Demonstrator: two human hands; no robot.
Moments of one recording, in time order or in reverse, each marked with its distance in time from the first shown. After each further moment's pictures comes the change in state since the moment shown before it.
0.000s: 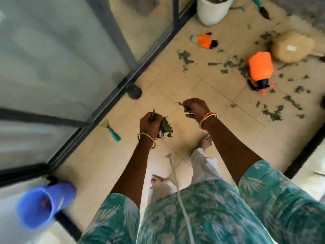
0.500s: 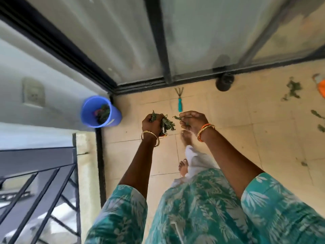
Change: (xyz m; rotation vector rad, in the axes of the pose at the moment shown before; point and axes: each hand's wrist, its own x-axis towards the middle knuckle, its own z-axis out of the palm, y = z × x) left_hand -0.113 -0.136 -0.347 -0.507 0.667 -0.310; right_hand -0.156 0.154 0.346 -0.395 -0.513 0.096
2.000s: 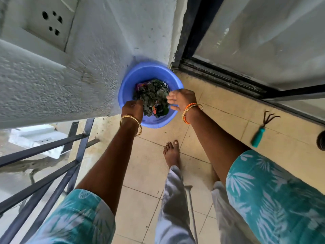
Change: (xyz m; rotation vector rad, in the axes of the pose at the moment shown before) left_hand 0.479 -0.102 -0.334 0.022 0.352 -0.375; right_hand 0.397 0.152 0.497 -0.513 -0.079 0.180
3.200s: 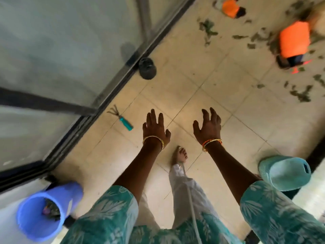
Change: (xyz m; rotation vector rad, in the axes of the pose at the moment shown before) left_hand -0.572 -0.147 0.399 1.818 -0.653 1.501; right_hand -0.316 0.363 -0.596 -0.121 1.107 0.053
